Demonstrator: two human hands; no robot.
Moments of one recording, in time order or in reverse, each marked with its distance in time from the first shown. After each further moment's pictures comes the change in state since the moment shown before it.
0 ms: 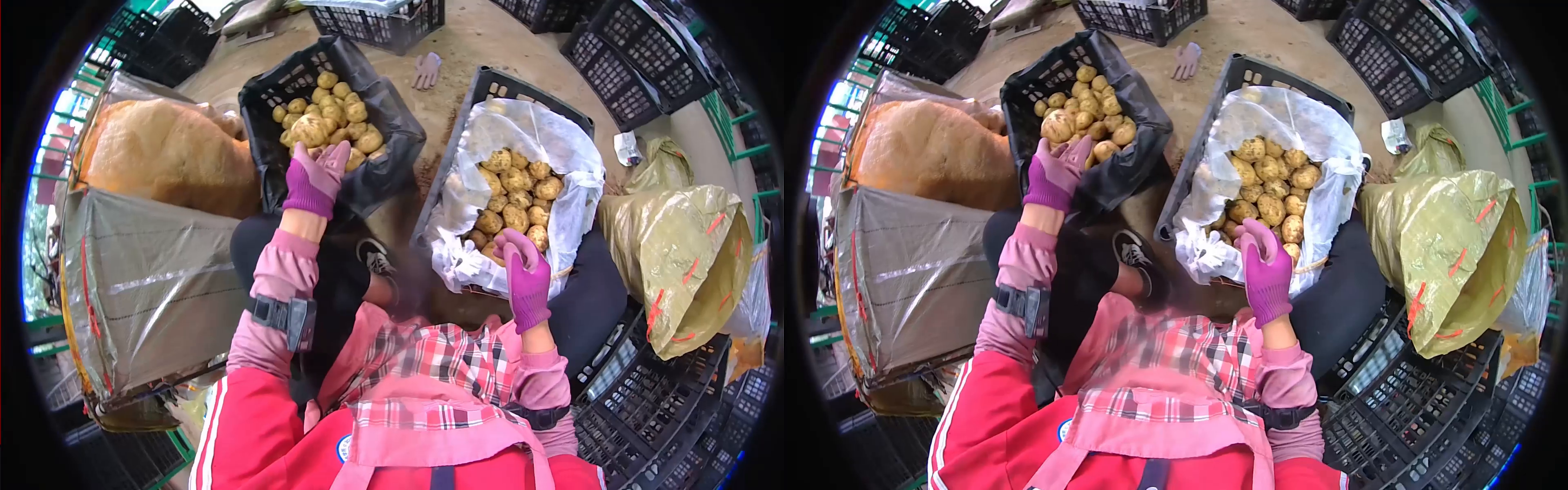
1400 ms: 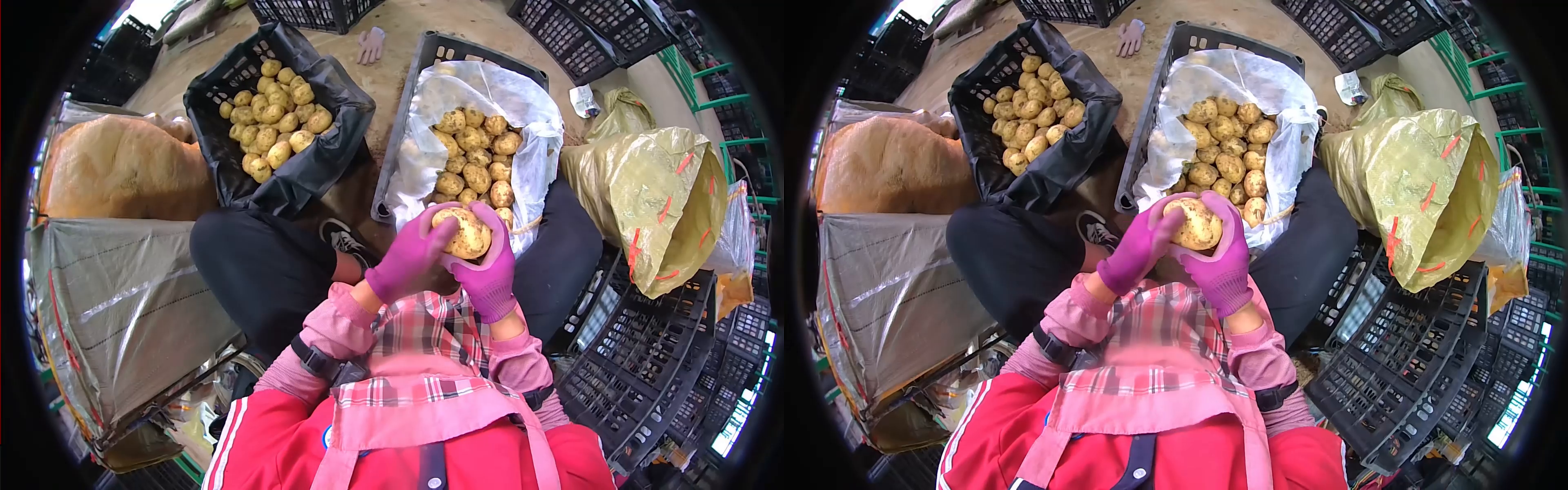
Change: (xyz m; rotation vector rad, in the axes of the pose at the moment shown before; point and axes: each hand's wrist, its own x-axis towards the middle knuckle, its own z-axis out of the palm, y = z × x) left_hand -0.172 -0.153 -0.031 0.882 -0.845 -0.122; right_hand -0.056 -0.010 0.013 -0.349 0.033 -0.368
